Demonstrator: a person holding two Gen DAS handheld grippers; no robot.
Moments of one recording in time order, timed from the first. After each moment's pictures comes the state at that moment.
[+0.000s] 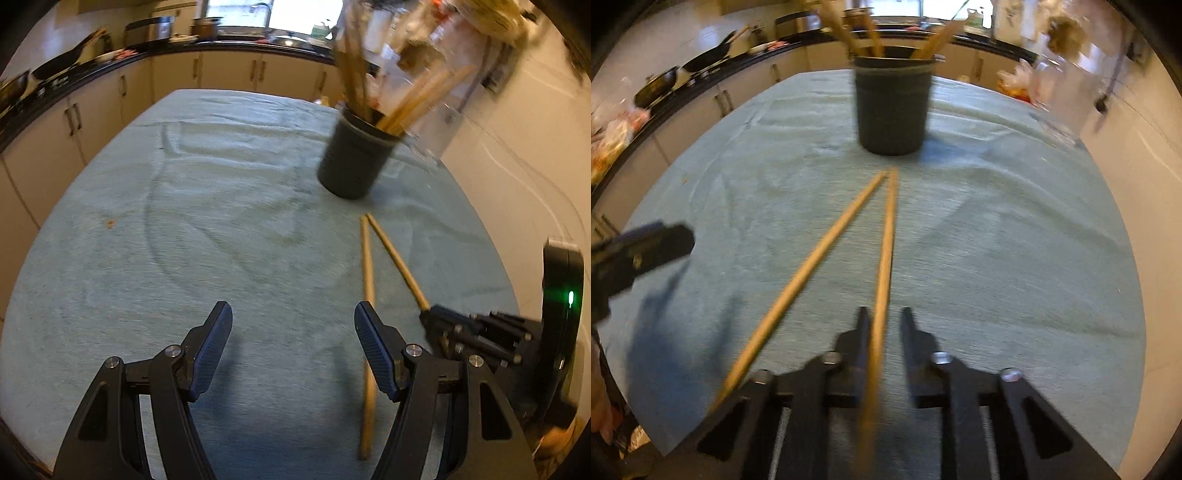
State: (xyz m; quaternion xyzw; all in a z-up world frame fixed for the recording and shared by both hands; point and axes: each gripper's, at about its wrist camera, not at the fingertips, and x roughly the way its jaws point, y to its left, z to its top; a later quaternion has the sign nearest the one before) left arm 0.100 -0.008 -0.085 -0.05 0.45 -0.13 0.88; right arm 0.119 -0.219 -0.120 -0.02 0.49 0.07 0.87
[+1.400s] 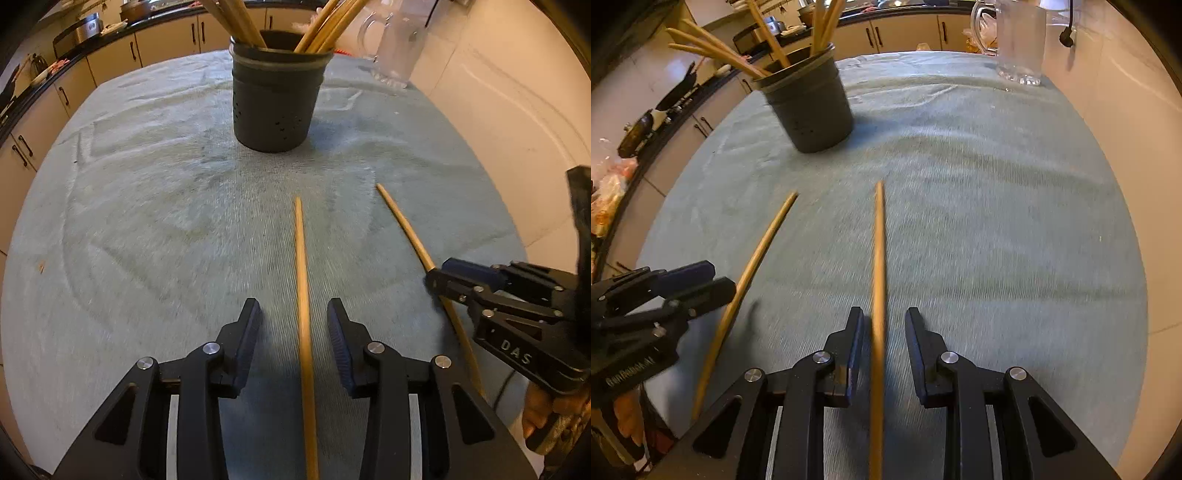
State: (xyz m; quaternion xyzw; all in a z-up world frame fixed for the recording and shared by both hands) left arm 0.145 -0.082 -0.111 0.05 0.54 -0.17 0.82; right arm 0.136 -0.279 -0.119 0.06 0.54 0.07 0.84
